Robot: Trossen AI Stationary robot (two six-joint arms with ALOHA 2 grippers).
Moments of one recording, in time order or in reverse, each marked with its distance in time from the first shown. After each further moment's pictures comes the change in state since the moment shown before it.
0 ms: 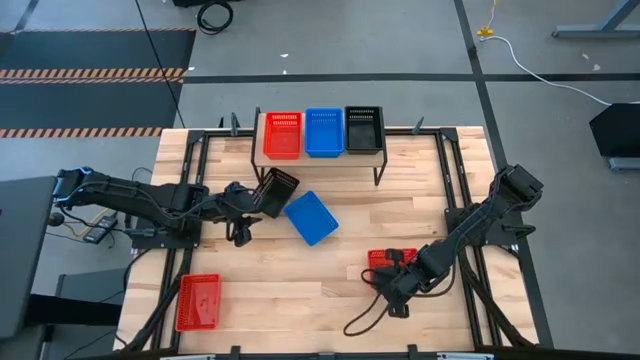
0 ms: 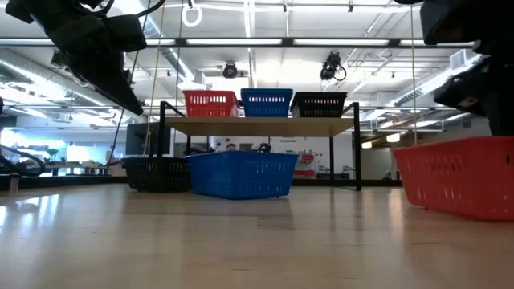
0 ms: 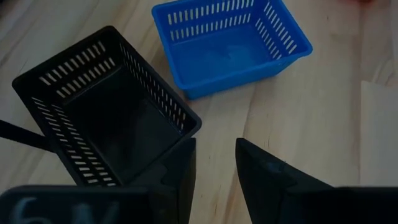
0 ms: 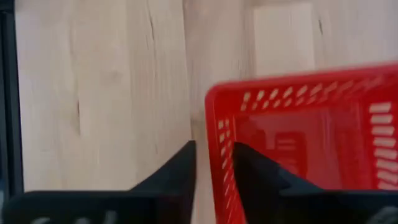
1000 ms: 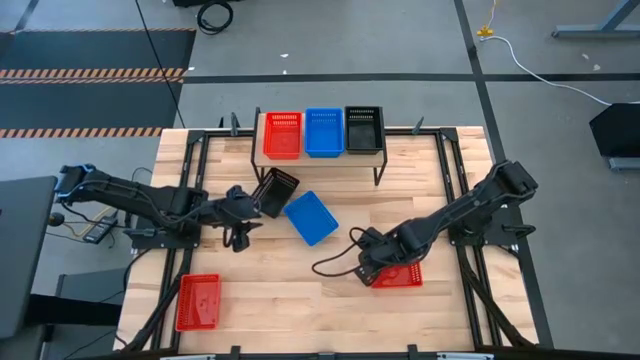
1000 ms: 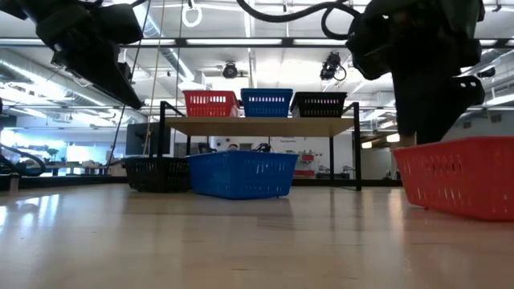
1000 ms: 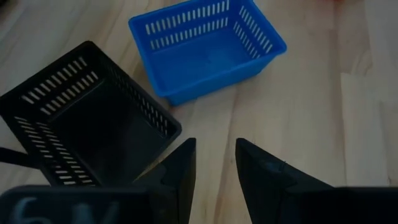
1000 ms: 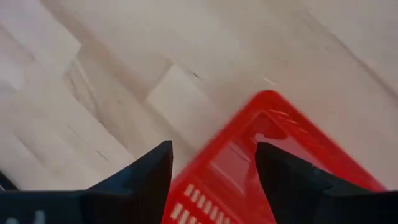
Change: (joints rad) left arm -0.079 0.000 0.000 0.023 -0.027 0.028; right arm -0.244 0.010 0.131 -0.190 -0.063 0.517
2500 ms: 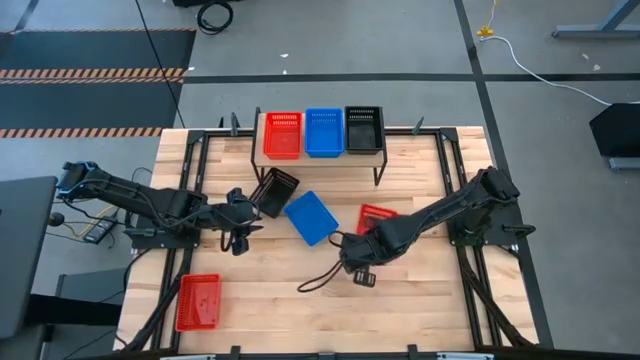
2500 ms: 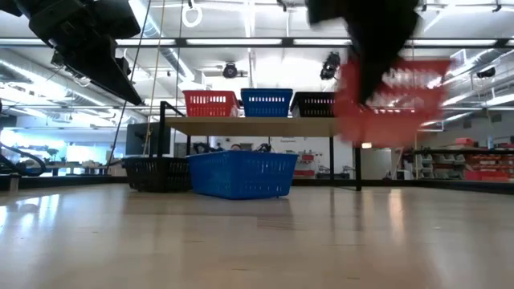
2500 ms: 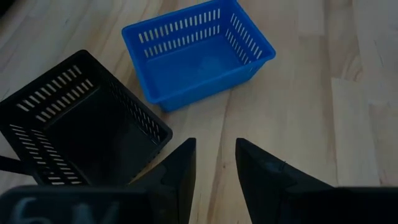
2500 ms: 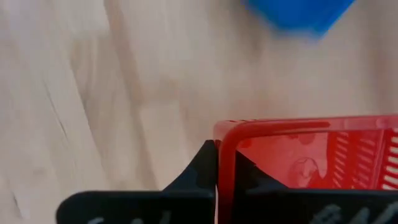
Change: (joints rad) left arm -0.055 0.000 0.000 0.019 -0.045 -0.026; right arm -0.045 0.148 0.371 -0.321 0.113 -0.694
